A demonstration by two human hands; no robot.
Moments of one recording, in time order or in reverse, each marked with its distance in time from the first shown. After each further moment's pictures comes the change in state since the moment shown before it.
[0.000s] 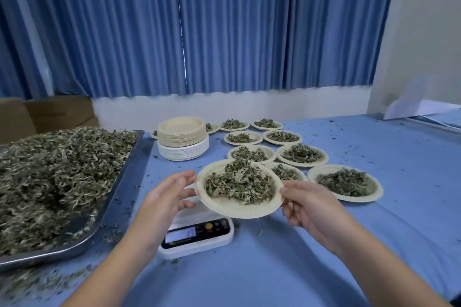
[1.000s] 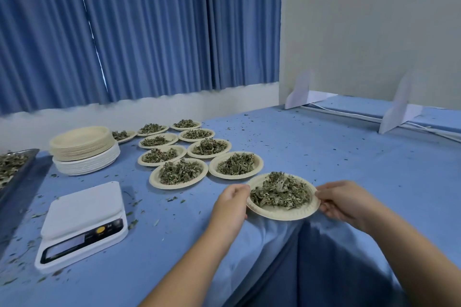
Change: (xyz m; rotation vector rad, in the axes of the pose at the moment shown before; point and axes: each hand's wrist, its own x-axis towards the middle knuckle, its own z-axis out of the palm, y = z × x) left_hand -0.087 -0.038 0.279 0.211 -0.360 -0.245; right_hand -0.129 -0.019 -0.252 -0.232 0.532 0.187
